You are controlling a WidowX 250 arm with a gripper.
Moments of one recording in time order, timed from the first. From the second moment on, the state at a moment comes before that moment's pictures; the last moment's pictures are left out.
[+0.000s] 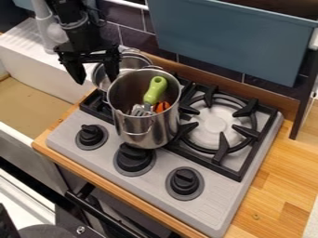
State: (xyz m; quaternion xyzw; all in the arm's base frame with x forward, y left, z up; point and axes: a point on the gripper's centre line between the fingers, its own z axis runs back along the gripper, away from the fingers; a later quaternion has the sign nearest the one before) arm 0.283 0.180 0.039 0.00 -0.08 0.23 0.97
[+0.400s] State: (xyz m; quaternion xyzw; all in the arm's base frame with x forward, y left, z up) arm 0.282 0.183 0.034 0.01 -0.09 0.22 0.97
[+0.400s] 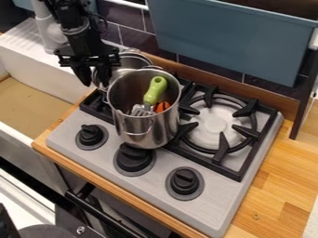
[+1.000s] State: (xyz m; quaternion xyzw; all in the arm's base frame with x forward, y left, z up) arm 0.283 0.204 0.043 0.02 -0.09 0.23 0.97
